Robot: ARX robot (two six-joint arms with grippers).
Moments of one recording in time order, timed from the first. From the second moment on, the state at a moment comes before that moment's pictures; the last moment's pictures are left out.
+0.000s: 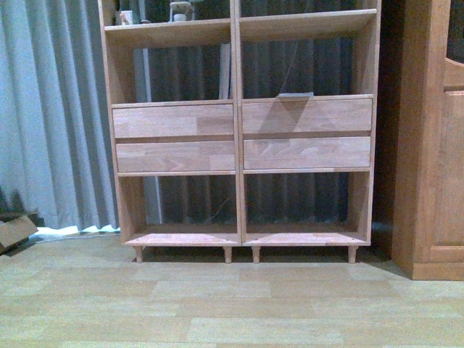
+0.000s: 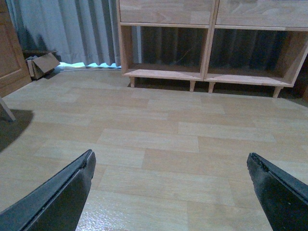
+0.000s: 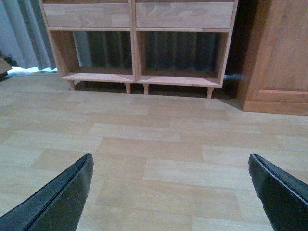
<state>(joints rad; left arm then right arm) 0.00 0.00 0.01 0.00 0.00 0.00 0.00 0.00 0.01 0.00 0.00 0.00</state>
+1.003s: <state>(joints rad) 0.00 0.00 0.01 0.00 0.00 0.00 0.00 0.00 0.01 0.00 0.00 0.00</state>
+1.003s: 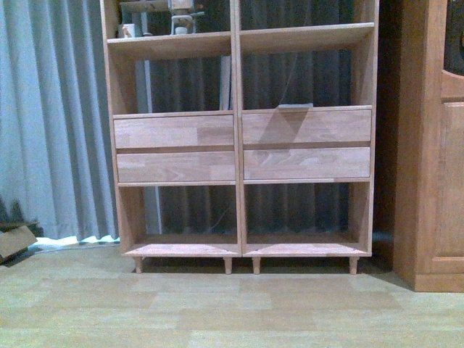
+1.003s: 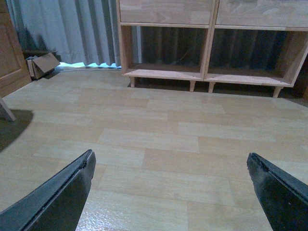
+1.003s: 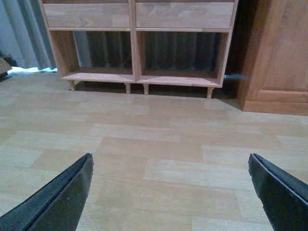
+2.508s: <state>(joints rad) 0.00 0.00 0.01 0.00 0.00 0.00 0.00 0.00 0.01 0.00 0.00 0.00</state>
